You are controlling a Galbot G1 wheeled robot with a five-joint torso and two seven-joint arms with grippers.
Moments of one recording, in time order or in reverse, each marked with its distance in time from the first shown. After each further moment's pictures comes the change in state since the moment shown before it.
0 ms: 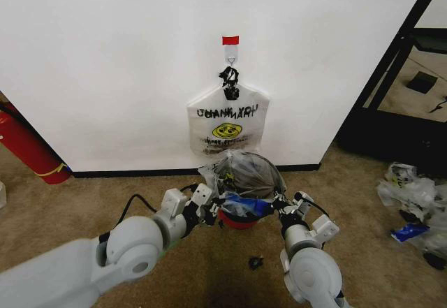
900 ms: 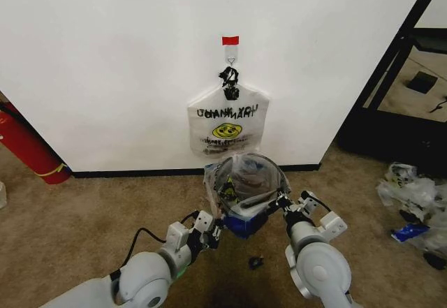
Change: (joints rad) left arm 0.175 -0.162 0.036 0.200 0.296 -0.147 0.081; right arm 0.004 0.000 0.037 0.059 0.130 -0.042 0.087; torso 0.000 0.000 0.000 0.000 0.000
